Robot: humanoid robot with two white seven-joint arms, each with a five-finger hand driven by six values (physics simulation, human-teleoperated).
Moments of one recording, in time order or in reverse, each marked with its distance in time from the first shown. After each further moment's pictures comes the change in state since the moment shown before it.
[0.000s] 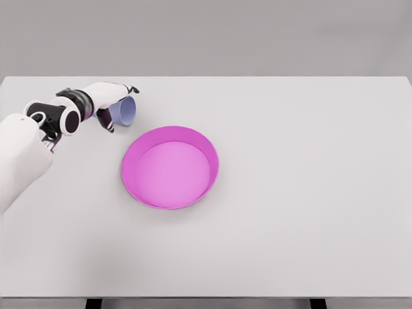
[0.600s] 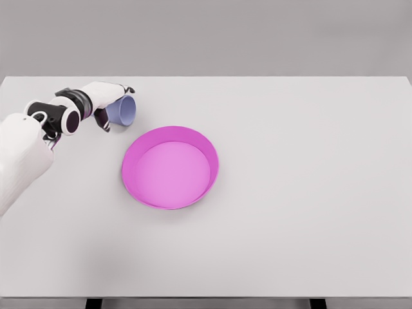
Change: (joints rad) left arm -0.006 -0.010 0.000 0.036 -0.050 -0.005 0.000; right arm 0.000 0.000 0.000 0.000 0.000 0.000 0.000
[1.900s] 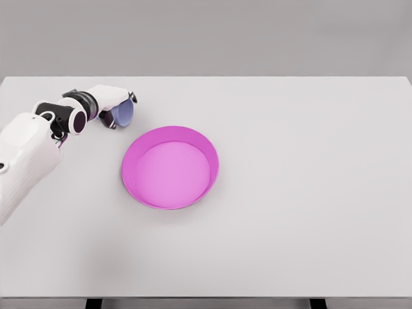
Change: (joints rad) left arm -0.014 -0.040 -0.006 0.072 -0.012 -0.029 0.005; right arm 0.000 0.000 0.000 0.000 0.000 0.000 0.000
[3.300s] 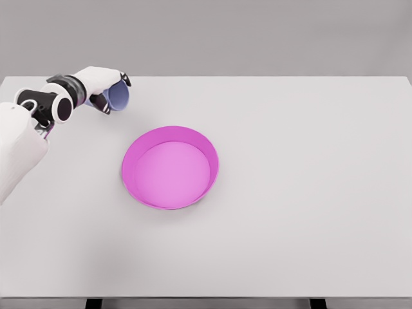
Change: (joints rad) left arm -0.009 0.038 0.067 -0.080 0.019 0.004 -0.005; right arm 0.000 0.000 0.000 0.000 0.000 0.000 0.000
